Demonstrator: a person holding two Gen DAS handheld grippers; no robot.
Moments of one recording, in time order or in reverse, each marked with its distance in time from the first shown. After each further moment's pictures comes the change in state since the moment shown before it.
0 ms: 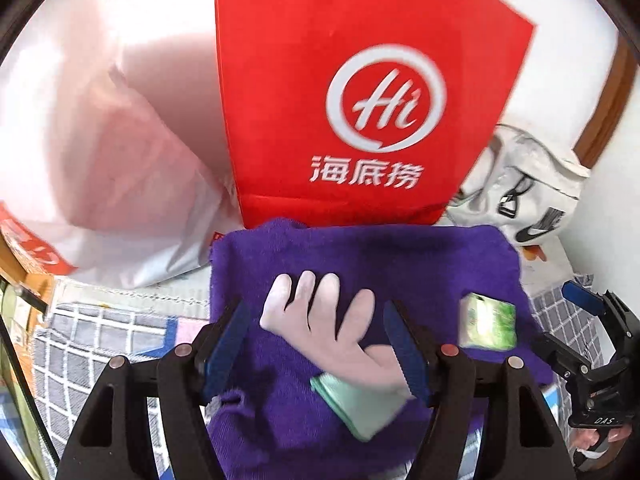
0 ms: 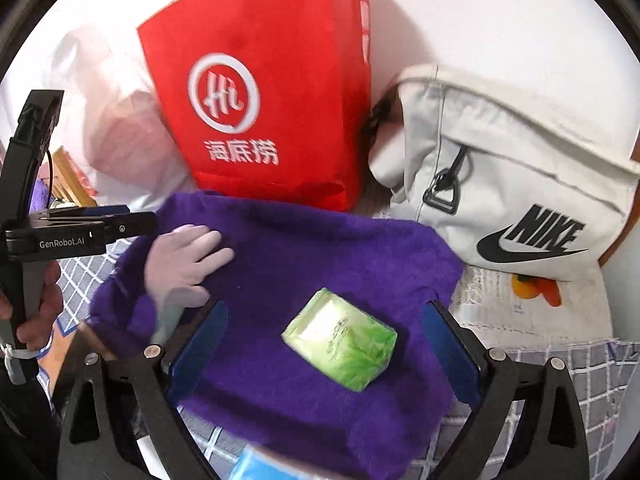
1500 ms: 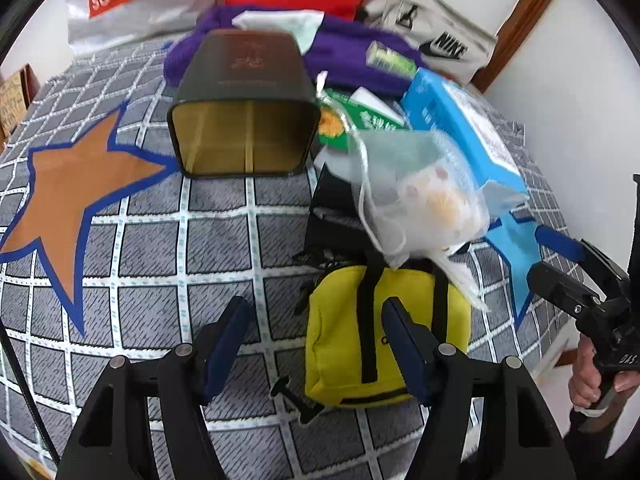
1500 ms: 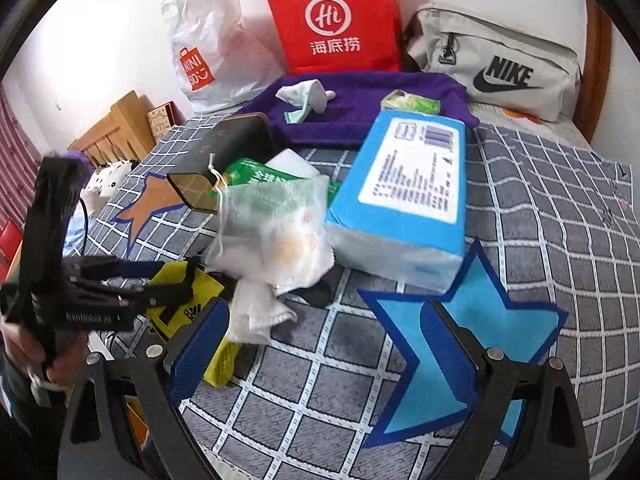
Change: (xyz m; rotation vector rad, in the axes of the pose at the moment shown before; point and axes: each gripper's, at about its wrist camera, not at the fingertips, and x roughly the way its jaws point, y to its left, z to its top) left arm -0.087 -0.020 -0.290 0.000 0.168 -0.168; right arm -0.129 0.087 -0.241 0.075 0.077 0.110
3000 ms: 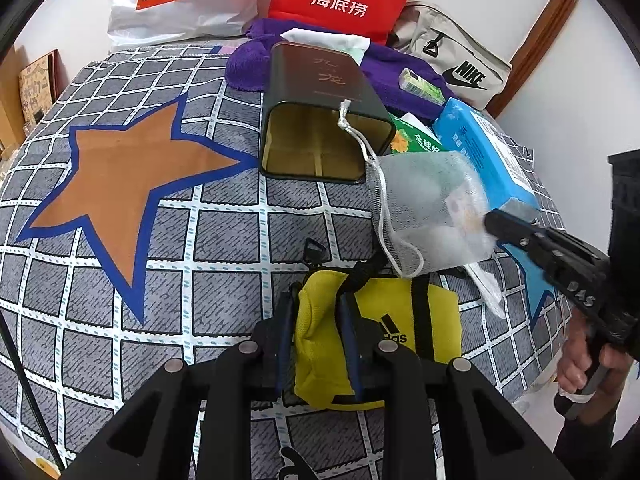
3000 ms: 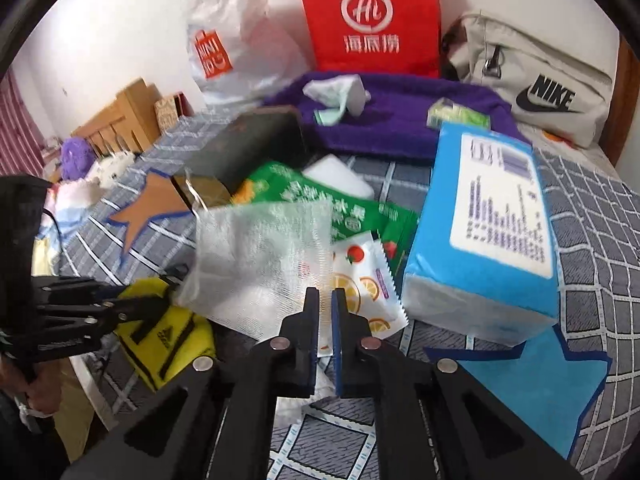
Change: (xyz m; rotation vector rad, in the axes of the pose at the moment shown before) left arm -0.019 0.046 -0.009 -0.057 -0.042 0.013; right arm 0.038 0.039 0.023 -0.063 -0.044 0.020
